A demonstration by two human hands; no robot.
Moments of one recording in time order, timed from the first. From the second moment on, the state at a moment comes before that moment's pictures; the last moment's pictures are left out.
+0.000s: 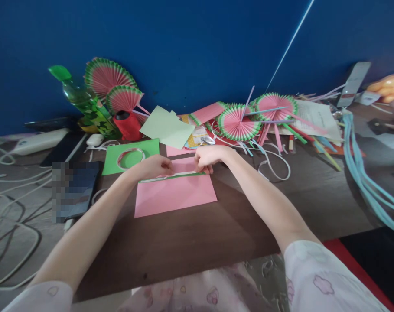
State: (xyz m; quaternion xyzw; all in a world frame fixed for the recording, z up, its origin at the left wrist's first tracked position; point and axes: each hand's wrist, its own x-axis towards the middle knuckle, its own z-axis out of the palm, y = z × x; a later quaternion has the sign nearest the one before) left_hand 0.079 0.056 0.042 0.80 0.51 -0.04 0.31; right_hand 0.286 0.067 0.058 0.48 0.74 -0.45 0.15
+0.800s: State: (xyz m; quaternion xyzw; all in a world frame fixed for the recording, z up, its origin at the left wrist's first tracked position) left_hand 0.088 0.049 0.040 0.79 0.53 -0.02 0.31; right_hand 0.290 0.067 0.057 0.49 0.72 -0.46 0.18
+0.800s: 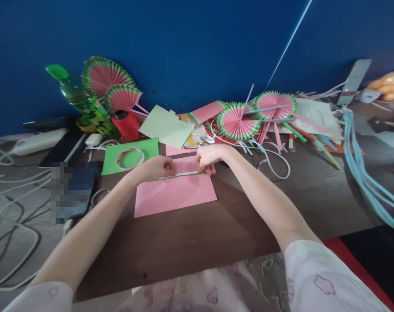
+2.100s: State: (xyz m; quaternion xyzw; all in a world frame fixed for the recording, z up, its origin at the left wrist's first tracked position) left_hand 0.086 0.051 0.040 0.80 0.51 -0.01 0.32; right_hand 0.297 0.072 0.054 0.45 0.75 -0.45 0.17
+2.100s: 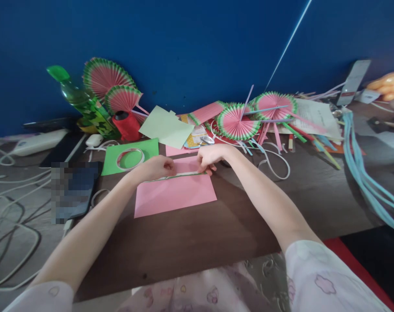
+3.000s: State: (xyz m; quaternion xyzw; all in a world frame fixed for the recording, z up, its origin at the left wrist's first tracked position) left_hand 0.108 0.052 0.037 0.80 0.50 -0.01 0.34; right_hand 0.308 0.075 0.056 0.47 0.73 -0.44 0.23
